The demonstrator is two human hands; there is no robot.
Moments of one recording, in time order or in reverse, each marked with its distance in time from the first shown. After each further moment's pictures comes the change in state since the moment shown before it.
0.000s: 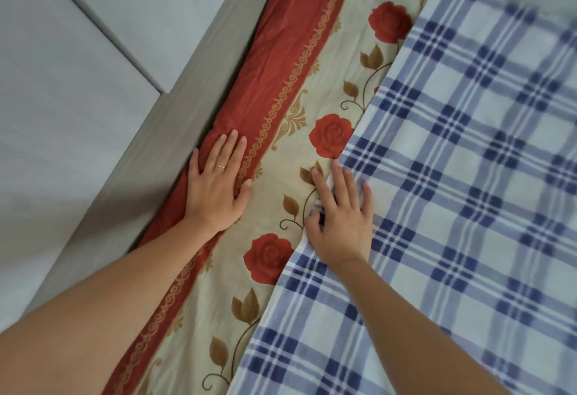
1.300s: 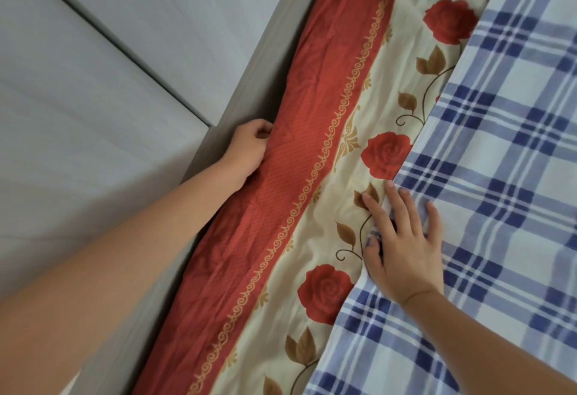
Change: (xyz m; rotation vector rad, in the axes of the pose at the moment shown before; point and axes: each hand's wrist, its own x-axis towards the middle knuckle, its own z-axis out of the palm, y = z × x) left_hand 0.085 -0.005 -0.086 -1.039 -0.099 -0.446; right_hand 0.005 0.005 -0.005 -0.050 -0.028 -0.072
